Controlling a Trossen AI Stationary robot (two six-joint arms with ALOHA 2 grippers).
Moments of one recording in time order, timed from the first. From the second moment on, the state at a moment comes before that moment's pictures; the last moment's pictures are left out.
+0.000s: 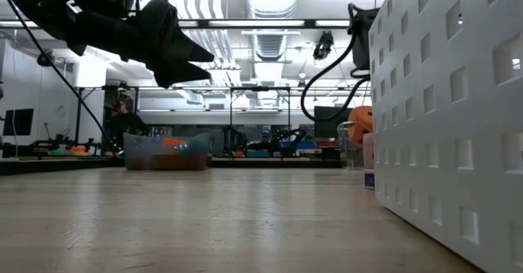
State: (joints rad) left arm 0.21 1.10 0.40 0.43 0.01 -0.13; right arm 0.04 1.61 0.87 -0.97 0.23 1.13
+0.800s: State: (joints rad) left arm 0.21 1.10 0.40 0.42 0.01 -0.13; right arm 0.01 1.64 0.94 -0.62 0.36 0.60
